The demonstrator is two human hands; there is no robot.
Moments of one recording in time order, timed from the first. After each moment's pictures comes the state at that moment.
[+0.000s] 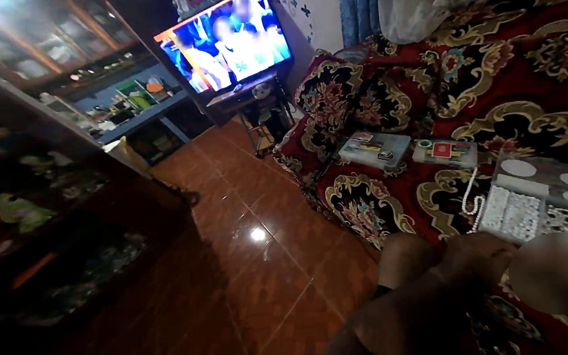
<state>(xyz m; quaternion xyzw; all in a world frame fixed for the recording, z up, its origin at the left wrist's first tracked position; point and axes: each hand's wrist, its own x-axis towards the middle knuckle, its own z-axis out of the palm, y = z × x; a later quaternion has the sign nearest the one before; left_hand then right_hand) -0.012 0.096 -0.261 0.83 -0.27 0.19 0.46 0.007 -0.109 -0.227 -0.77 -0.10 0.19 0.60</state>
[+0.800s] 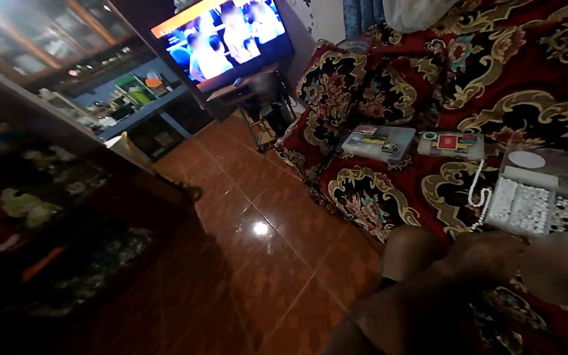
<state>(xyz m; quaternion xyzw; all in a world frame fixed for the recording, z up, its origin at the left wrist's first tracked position) -0.017 0.096 -0.263 0.84 -0.31 0.19 0.41 0.006 -0.114 -0.233 -0.75 -0.11 0.25 0.61</state>
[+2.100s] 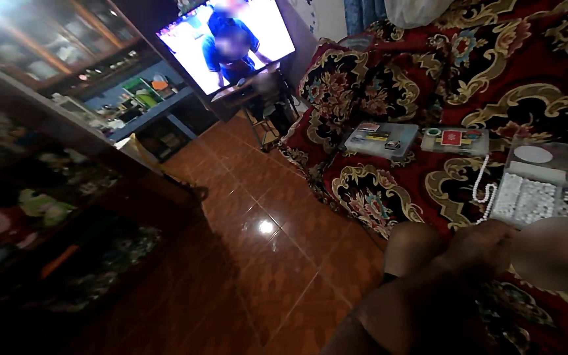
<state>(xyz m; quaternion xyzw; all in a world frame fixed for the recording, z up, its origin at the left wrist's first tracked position) -0.021 0.104 -0.250 0.85 -0.22 0.06 0.47 0.020 -0.097 -0.234 -0.77 -0.12 0.23 0.58</state>
